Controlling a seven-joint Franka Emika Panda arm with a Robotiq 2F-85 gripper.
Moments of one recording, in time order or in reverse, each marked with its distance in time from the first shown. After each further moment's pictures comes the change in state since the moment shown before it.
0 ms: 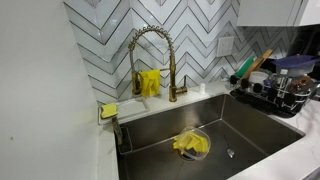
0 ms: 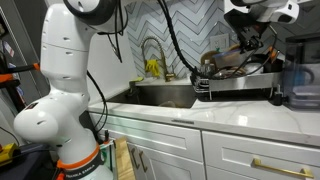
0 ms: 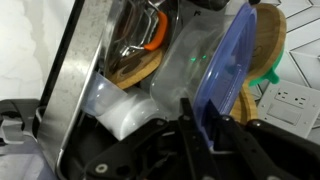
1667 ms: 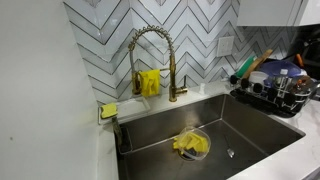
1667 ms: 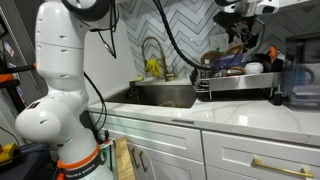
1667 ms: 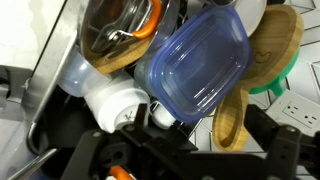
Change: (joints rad) arm 0.045 -0.083 0.077 -0.066 -0.176 0.167 0.012
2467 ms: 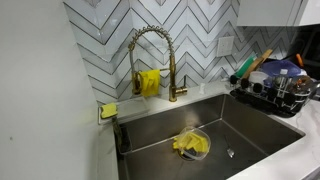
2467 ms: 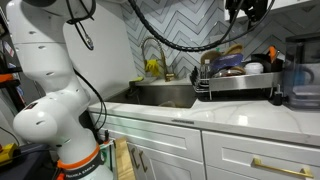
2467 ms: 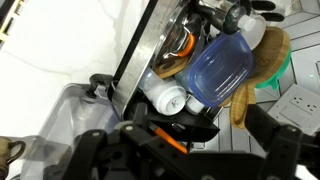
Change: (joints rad) arm -0.059 -0.243 -0.112 -0.103 -0.116 -0.159 0.028
